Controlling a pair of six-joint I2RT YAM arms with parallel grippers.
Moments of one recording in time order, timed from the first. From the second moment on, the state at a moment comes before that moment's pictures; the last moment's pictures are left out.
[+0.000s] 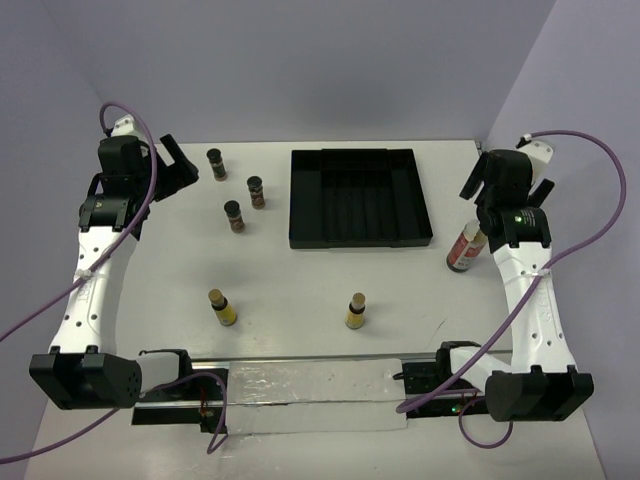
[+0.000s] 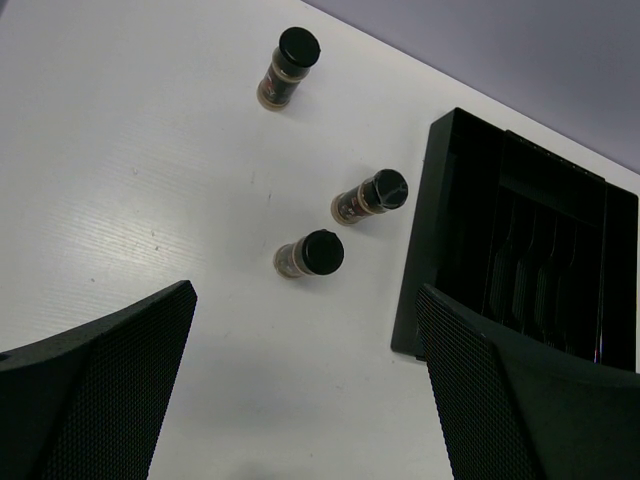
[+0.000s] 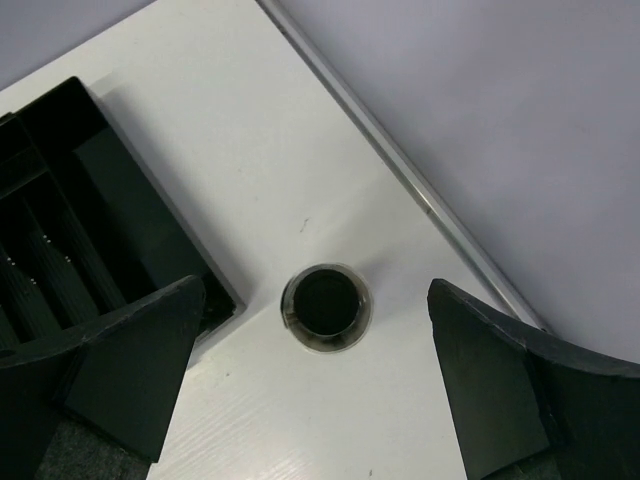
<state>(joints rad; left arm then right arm) -0.03 1.23 1.36 -0.61 -0.02 -0.44 -0.03 1.09 1.28 -0.72 0.53 0.31</state>
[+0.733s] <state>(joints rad) -0.03 1.26 1.36 -0.61 -0.02 -0.44 -0.08 1.11 1.13 -0.67 0.48 0.31</state>
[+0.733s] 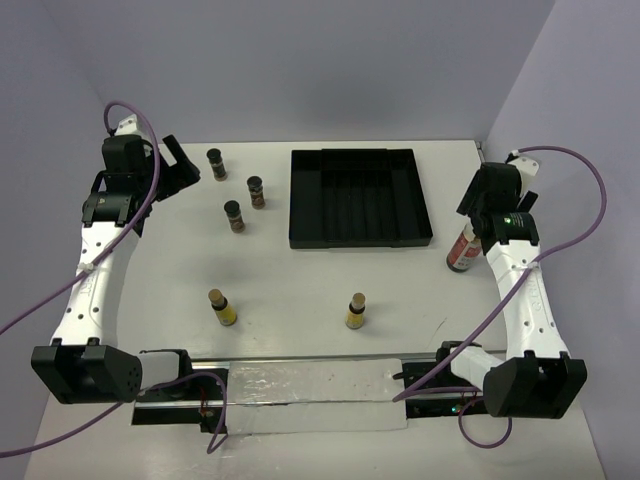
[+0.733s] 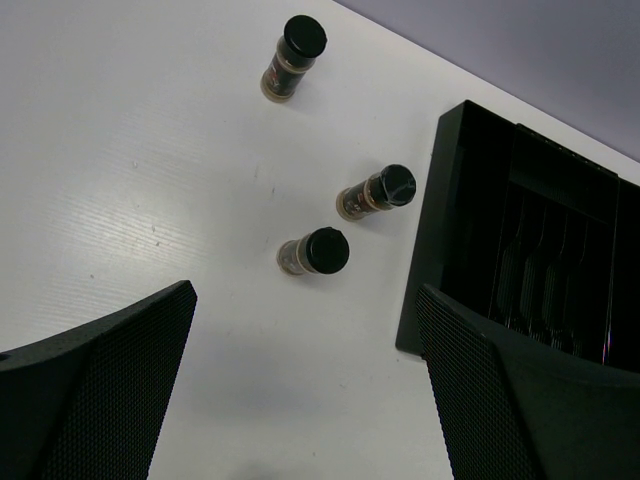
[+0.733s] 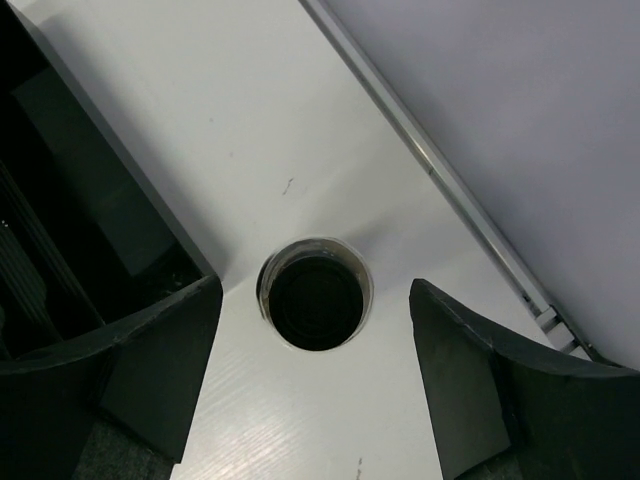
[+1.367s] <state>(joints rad) -0.03 1.26 1.36 -0.61 -0.02 -0.43 -0.08 1.15 1.10 -0.61 0.51 0.31</state>
